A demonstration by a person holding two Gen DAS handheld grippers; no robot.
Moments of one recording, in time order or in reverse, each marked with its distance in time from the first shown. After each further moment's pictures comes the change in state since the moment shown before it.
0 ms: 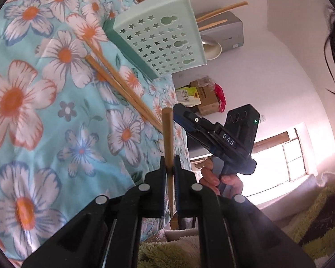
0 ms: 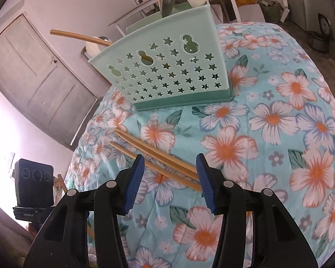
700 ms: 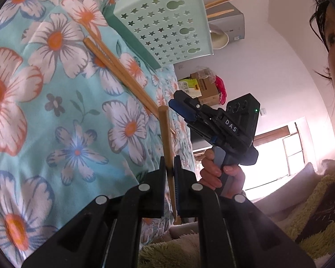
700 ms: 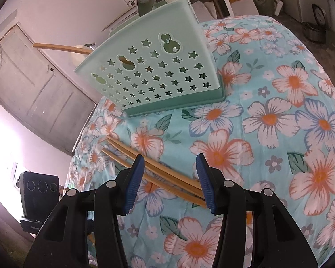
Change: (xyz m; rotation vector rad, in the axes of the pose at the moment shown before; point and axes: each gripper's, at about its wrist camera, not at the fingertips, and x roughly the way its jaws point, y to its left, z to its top) left arm 0.014 0.010 -0.002 -0.001 0.055 0.002; right arm 0.007 -0.019 0.003 0.056 -0.011 0.011
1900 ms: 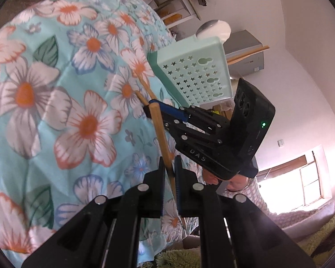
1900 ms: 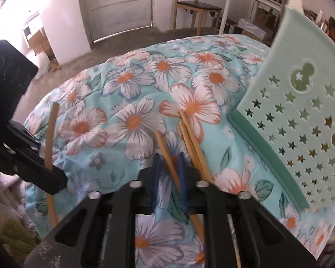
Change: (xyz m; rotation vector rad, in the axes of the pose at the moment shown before) left arm -0.073 0.010 -0.002 -0.064 -0.215 0.151; right arm 0.107 0.150 -0.015 -0.902 0.230 -0.047
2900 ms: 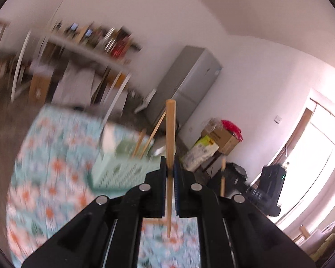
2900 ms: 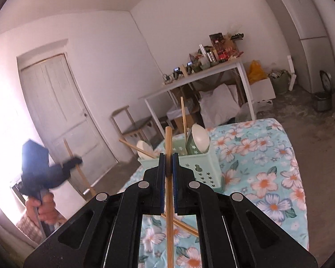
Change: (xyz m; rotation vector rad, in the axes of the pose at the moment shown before) left arm -0.053 -0.199 0.064 0.582 -0.319 0.015; right arm -0.251 -0.090 -0.141 0.707 -0.774 -0.067
